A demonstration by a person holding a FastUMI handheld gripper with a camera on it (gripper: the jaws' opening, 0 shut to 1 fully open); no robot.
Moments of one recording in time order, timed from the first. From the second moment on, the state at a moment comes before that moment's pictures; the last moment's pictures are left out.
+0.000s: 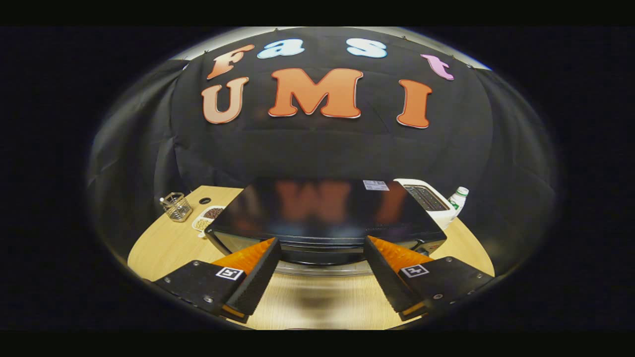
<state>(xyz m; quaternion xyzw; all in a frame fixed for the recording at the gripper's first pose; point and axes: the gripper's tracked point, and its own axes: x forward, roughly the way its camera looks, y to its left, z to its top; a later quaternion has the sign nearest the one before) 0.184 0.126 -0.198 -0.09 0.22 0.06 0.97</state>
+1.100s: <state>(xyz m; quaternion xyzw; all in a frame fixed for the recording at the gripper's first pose) 0.181 0.131 -0.202 -0.06 0.23 0.05 0.97</state>
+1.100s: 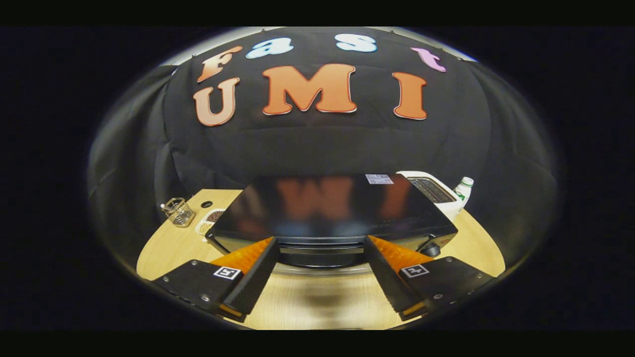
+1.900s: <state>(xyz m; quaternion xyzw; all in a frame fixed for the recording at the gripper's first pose) 0.089 0.114 -0.249 -0.06 0.28 0.05 0.96</state>
